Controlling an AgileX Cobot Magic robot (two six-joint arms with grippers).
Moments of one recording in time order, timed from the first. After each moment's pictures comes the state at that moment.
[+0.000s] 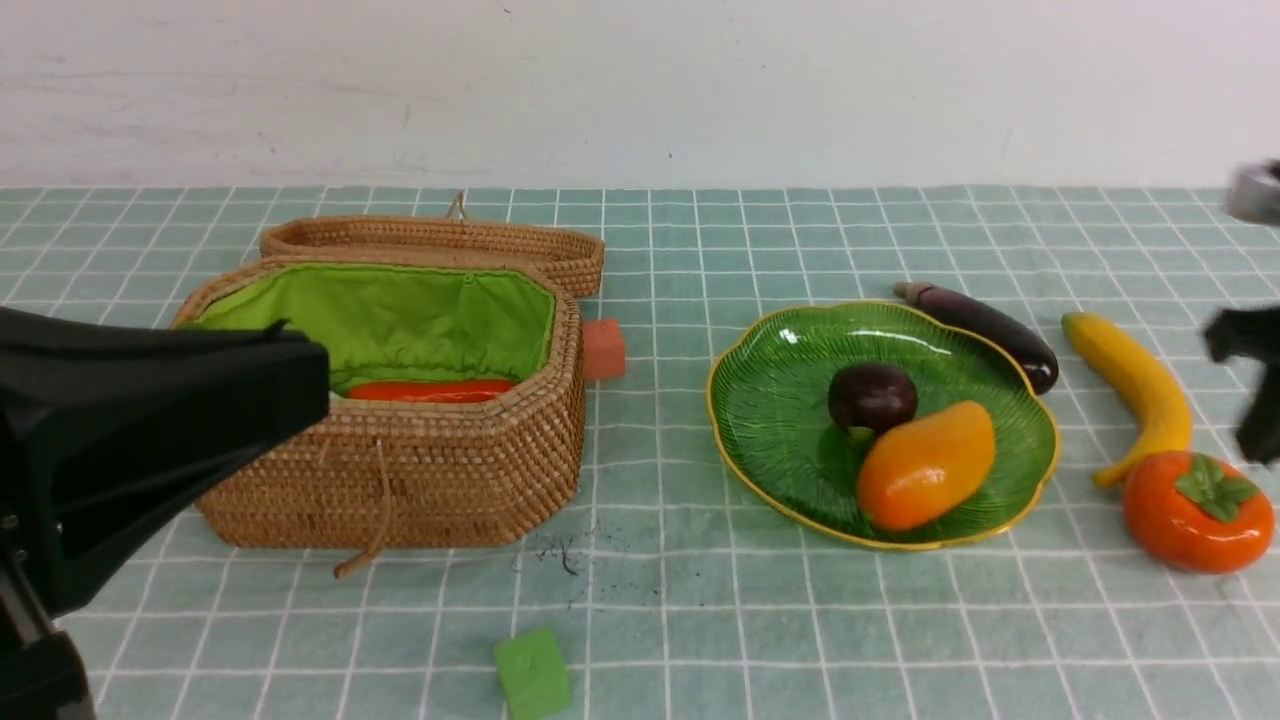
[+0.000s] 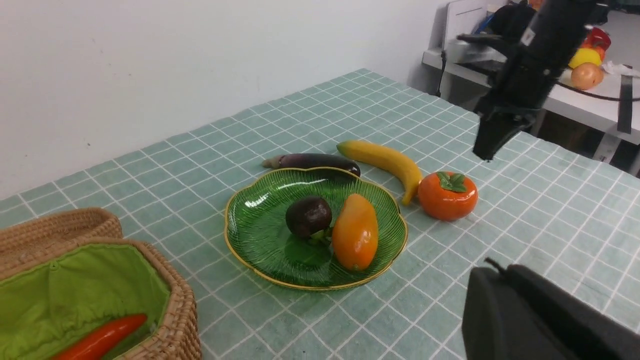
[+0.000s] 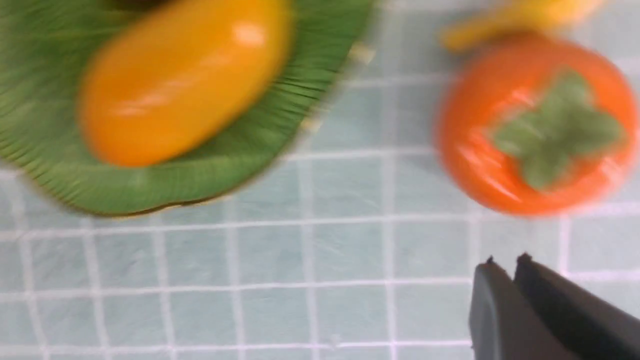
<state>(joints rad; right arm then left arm) -0.21 1.59 -1.29 0.24 1.08 -0.11 -0.81 0.64 -0.84 0.03 0.44 -0.10</state>
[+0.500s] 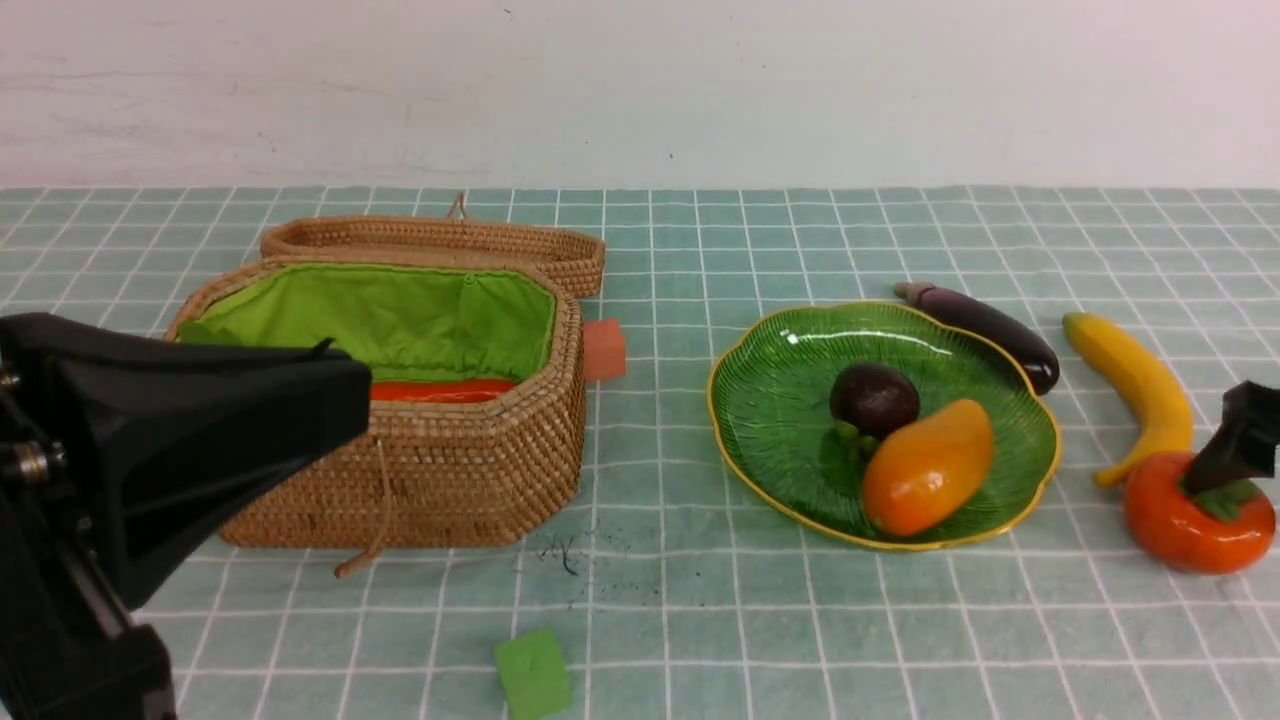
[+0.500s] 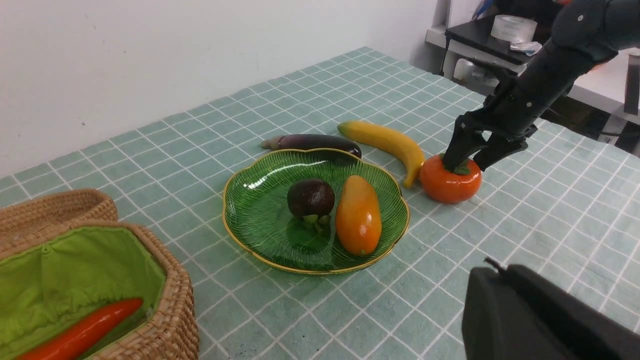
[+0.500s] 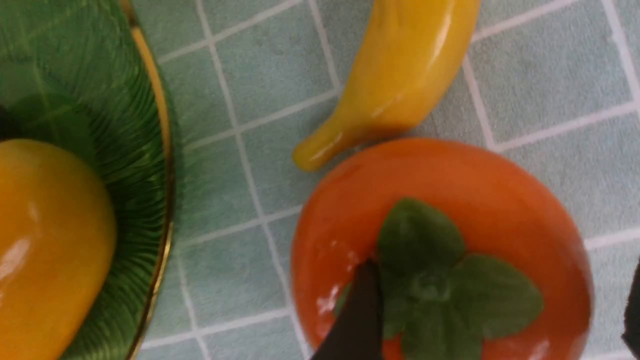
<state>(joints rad) -0.36 1.80 -1.15 0.51 0.71 -0.34 -0.81 0.68 -0.84 0.03 0.44 -0.10</state>
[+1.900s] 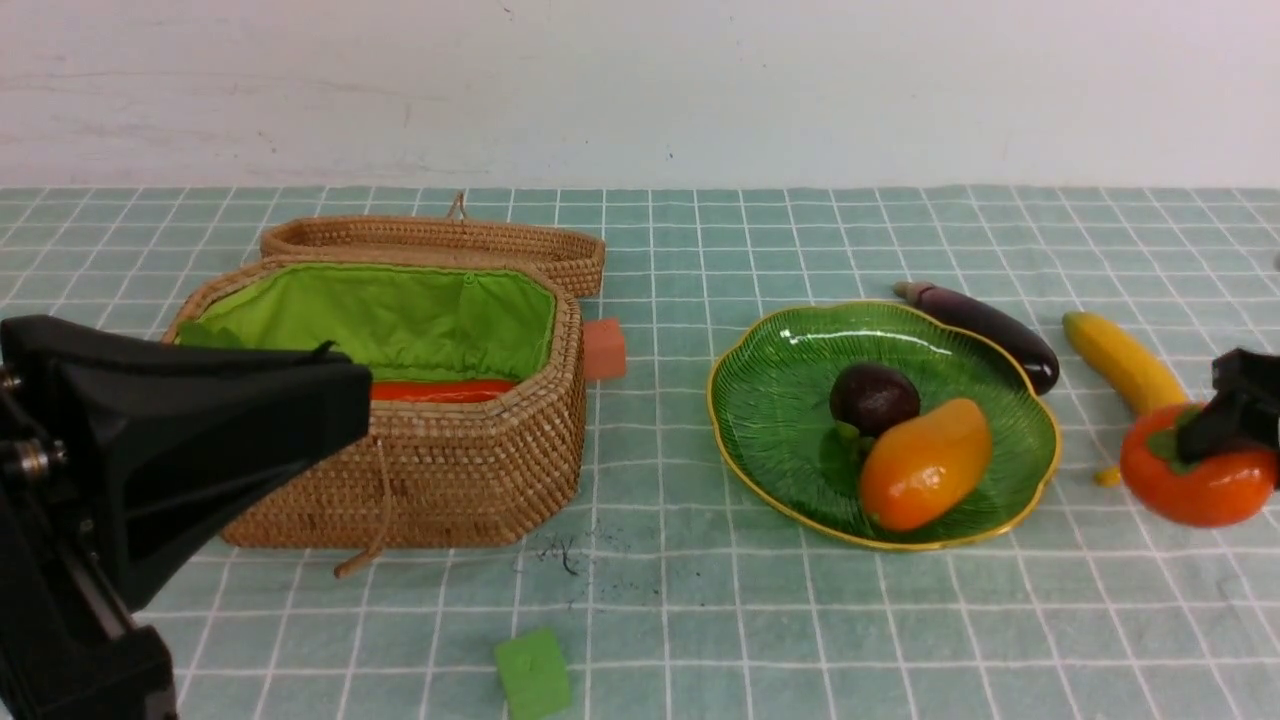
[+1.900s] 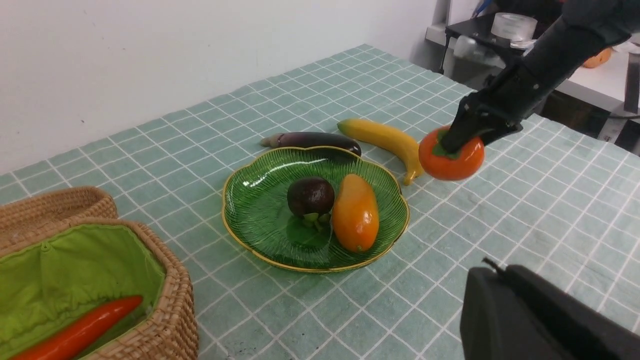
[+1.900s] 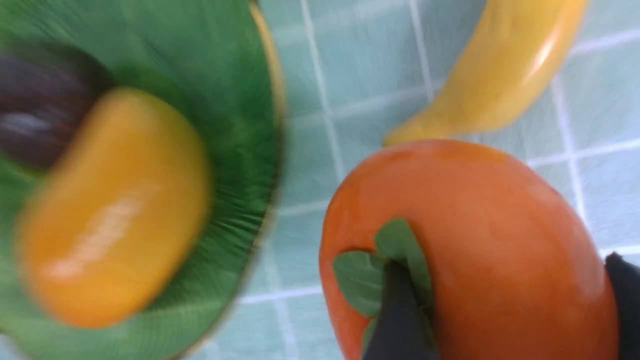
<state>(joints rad) -0.30 1.64 -1.15 0.57 0.76 -0.37 -0.81 0.68 -0.84 0.03 0.44 -0.10</state>
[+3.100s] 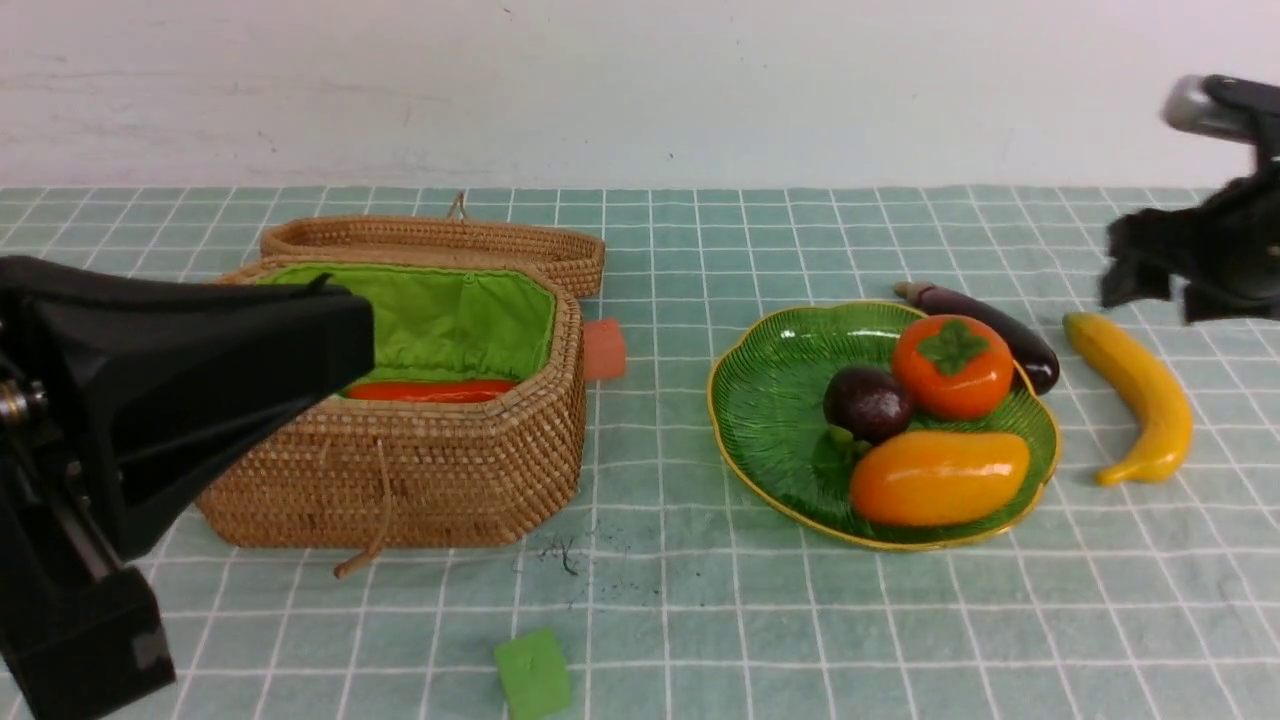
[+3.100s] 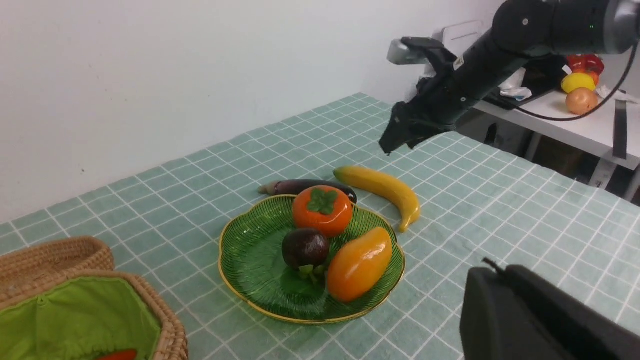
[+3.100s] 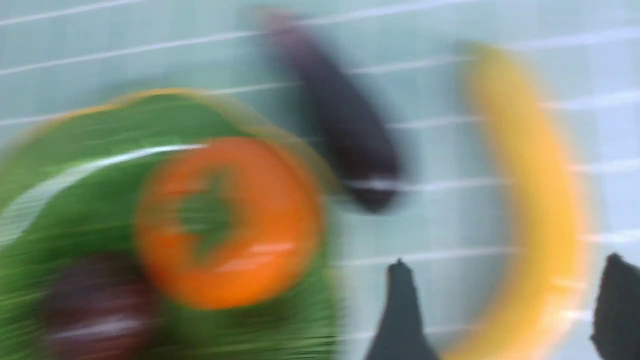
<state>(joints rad) -0.14 1.81 -1.45 0.23 0.66 -0.11 -0.81 0.68 -0.84 0.03 0.34 -0.10</state>
